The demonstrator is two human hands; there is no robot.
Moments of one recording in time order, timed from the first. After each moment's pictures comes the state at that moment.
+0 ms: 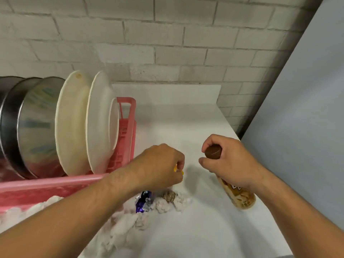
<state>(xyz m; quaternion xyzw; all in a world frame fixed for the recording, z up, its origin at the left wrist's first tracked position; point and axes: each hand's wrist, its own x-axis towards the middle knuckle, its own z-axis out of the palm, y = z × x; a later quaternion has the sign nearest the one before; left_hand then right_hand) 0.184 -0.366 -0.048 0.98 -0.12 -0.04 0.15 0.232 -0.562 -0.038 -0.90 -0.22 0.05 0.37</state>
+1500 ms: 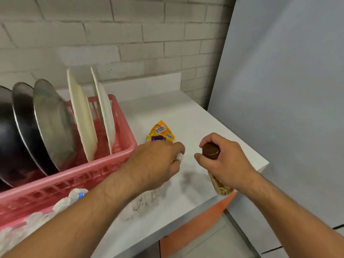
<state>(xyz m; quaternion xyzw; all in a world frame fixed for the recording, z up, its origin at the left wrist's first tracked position) 0.090 -0.339 -0.035 0.96 -0.27 0.02 0.12 0.077 -0.537 -0.058 -0.91 -0.08 -0.11 0.40</state>
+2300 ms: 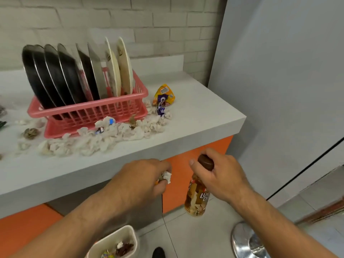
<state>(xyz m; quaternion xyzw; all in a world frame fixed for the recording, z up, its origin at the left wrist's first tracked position) -0.172 -0.307 -0.085 0.96 -0.23 -0.04 0.14 -0.168 -0.527 -0.100 -0.93 -0.06 -0.07 0.35</state>
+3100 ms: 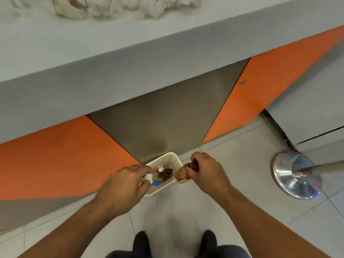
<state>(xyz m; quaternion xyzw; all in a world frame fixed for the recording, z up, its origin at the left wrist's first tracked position) -0.249 -0.047 -0.390 0.96 -0.11 -0.20 0.16 -0.223 -0.286 -0.444 -0.95 0.01 0.17 0.26</state>
